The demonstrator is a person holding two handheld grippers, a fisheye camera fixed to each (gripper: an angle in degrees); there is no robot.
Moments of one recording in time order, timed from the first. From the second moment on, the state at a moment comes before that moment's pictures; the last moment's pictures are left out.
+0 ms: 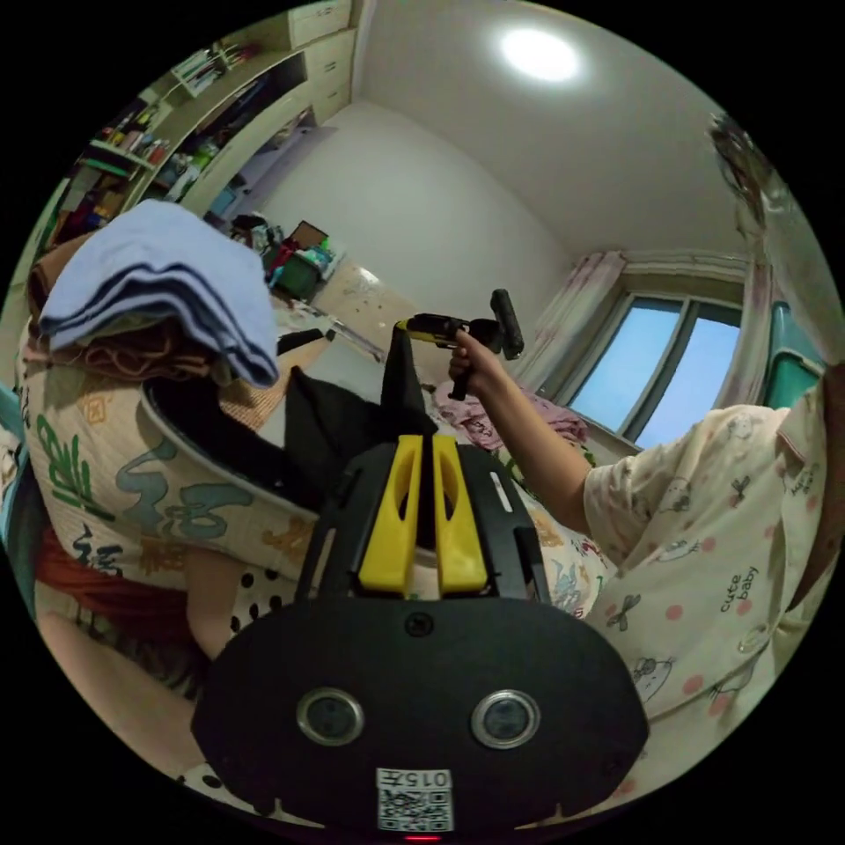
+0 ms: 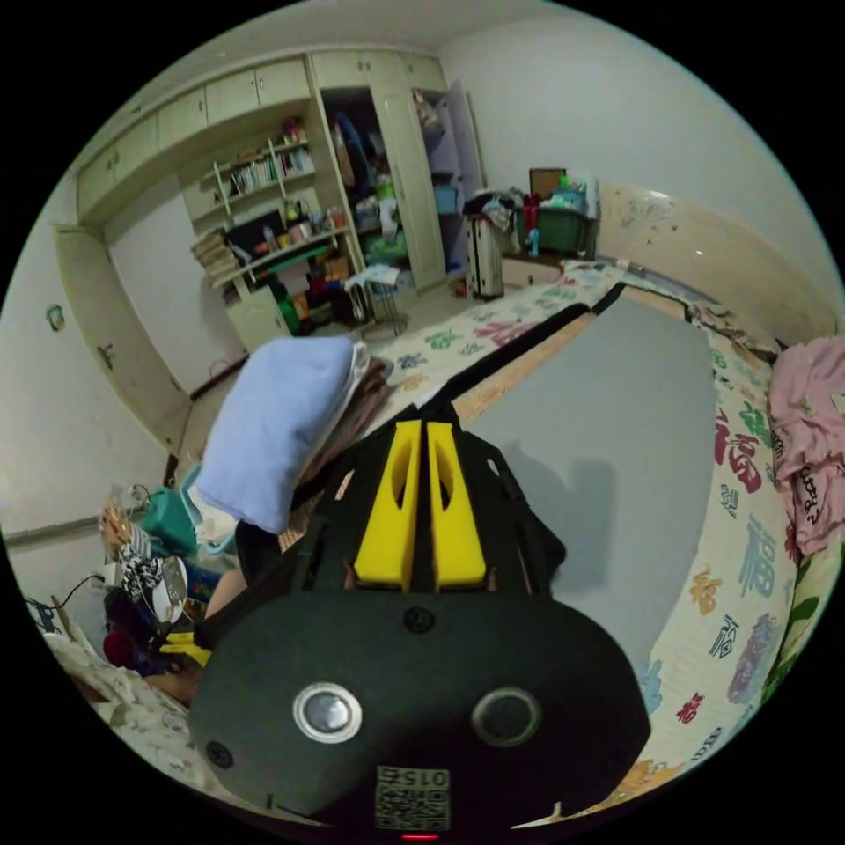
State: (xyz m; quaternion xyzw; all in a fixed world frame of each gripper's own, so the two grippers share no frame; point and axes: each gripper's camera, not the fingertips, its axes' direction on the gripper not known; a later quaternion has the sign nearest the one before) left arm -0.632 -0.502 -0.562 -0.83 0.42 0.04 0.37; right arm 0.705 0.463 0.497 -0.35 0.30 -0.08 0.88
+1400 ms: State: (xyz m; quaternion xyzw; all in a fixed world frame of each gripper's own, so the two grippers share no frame) left arm -0.375 -0.162 -0.715 -0.81 0.42 0.35 0.23; right arm 0.966 0.557 0.459 -0.51 0.31 -0.08 0.80
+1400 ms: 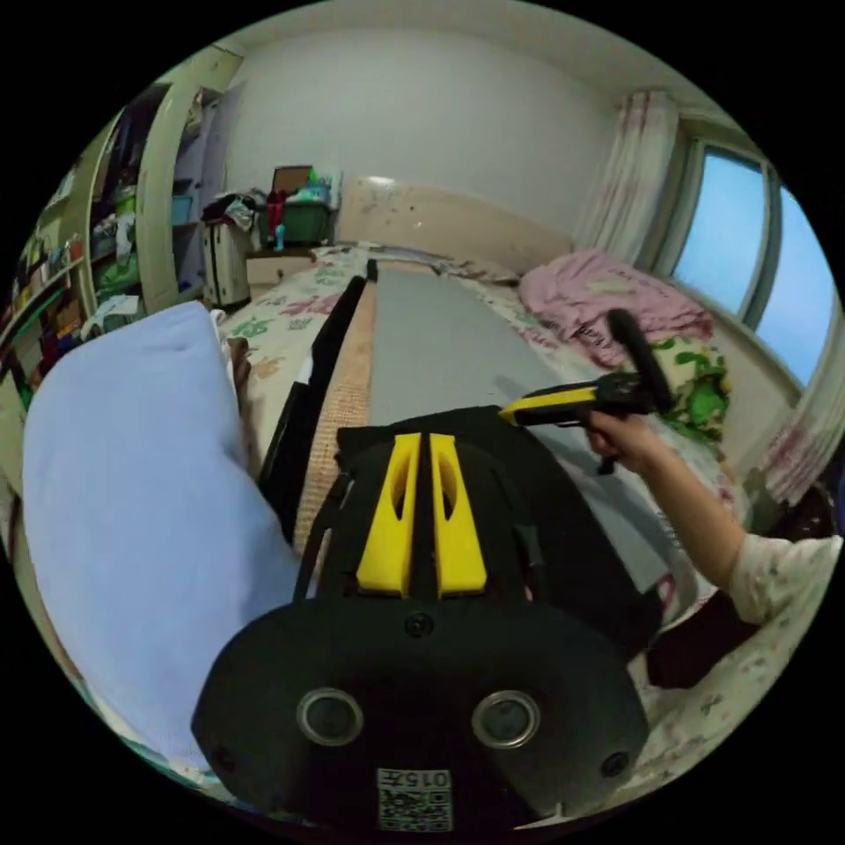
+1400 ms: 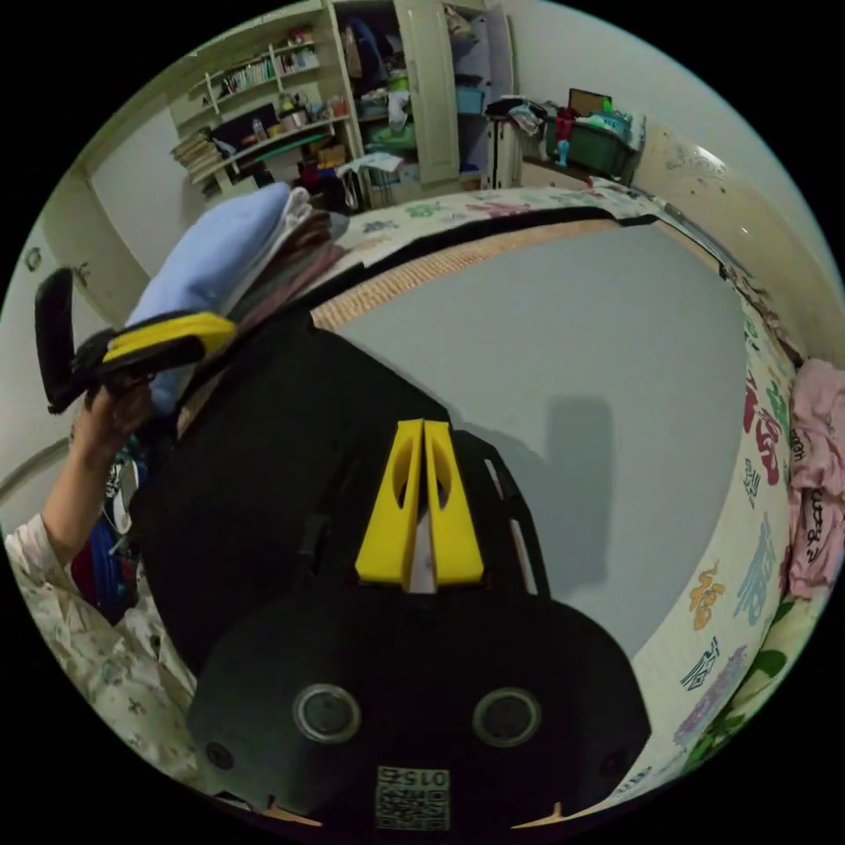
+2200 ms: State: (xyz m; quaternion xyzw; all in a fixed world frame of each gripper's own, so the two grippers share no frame) left arm -0.457 0.017 -0.763 -0.89 0.24 0.36 0.13; right arm 1.075 0.569 0.399 -0.45 0.25 0.13 0.85
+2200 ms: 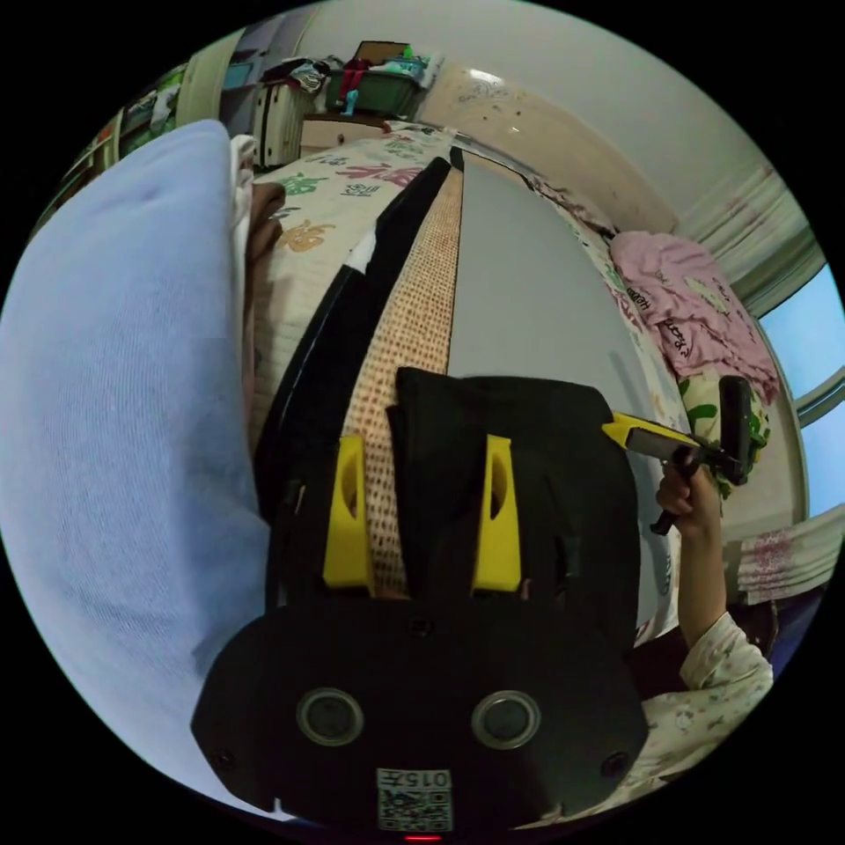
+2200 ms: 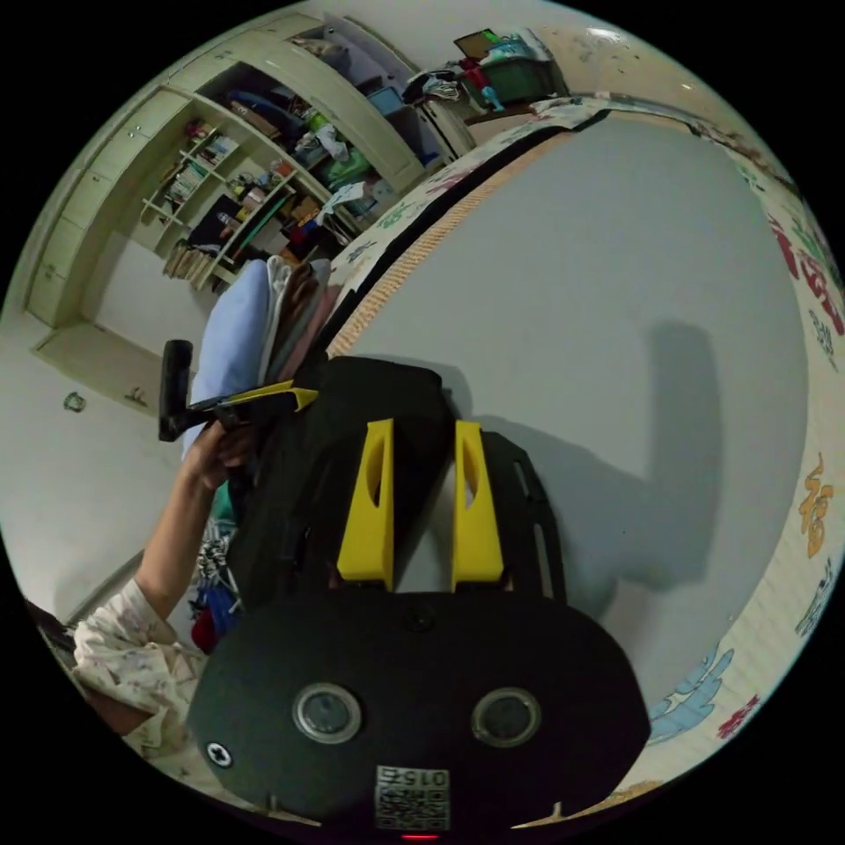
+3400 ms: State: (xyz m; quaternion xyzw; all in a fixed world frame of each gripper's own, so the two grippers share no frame) left arm -0.689 -0.540 -0.584 -0.64 0.53 0.15 0.53; right arm 0.682 0.705 0.433 -0.27 -0.15 -0.23 0.92
